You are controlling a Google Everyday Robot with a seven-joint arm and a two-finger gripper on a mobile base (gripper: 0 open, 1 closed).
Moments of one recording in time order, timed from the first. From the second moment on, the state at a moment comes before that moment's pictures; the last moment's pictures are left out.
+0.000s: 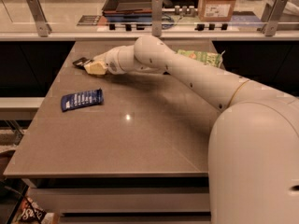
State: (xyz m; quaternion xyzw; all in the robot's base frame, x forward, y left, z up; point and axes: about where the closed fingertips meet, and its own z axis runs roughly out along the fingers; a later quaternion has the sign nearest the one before) arm 0.769 0.188 0.818 -0.44 0.70 0.28 0.48
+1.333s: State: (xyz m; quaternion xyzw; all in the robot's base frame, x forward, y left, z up) arm 0.770 0.190 0.819 -0.44 0.70 0.29 0.48
